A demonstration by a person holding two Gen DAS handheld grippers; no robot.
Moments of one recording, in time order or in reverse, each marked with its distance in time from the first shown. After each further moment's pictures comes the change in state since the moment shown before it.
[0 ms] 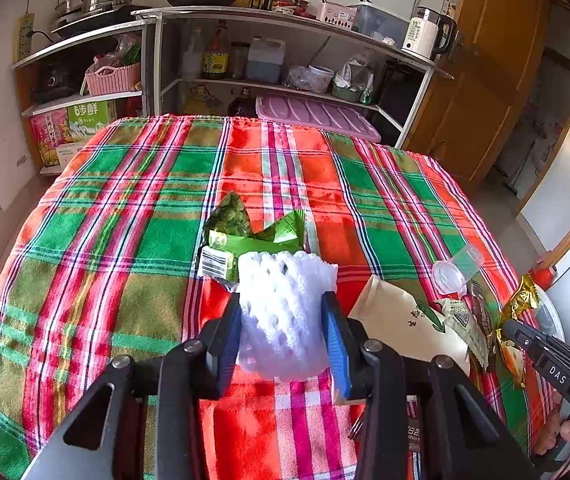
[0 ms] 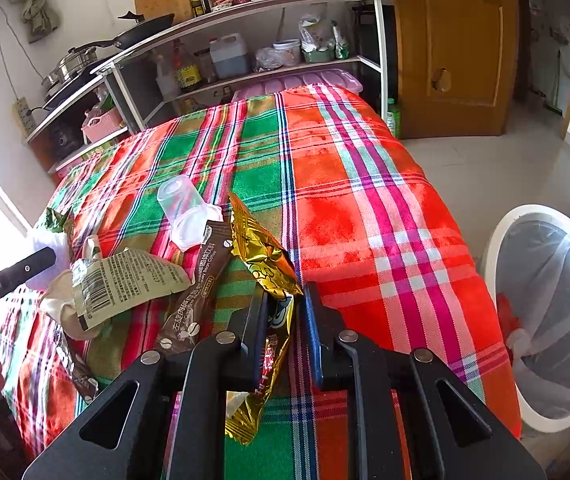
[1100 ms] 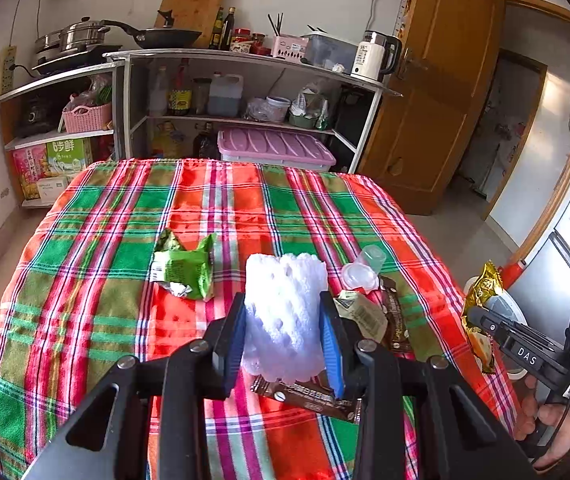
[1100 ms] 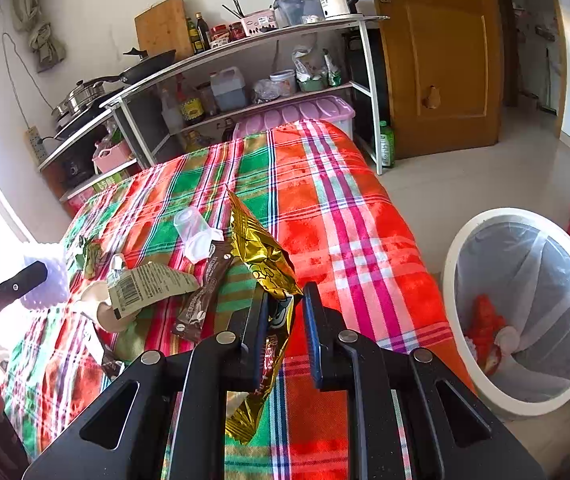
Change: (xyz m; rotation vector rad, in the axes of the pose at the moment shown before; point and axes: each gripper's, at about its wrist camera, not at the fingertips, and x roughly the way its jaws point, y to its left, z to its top) left arm -0.068 -0.053 -0.014 0.073 -0.107 -0.103; right arm -0.060 -0.023 -0.011 0.045 -0.109 0.034
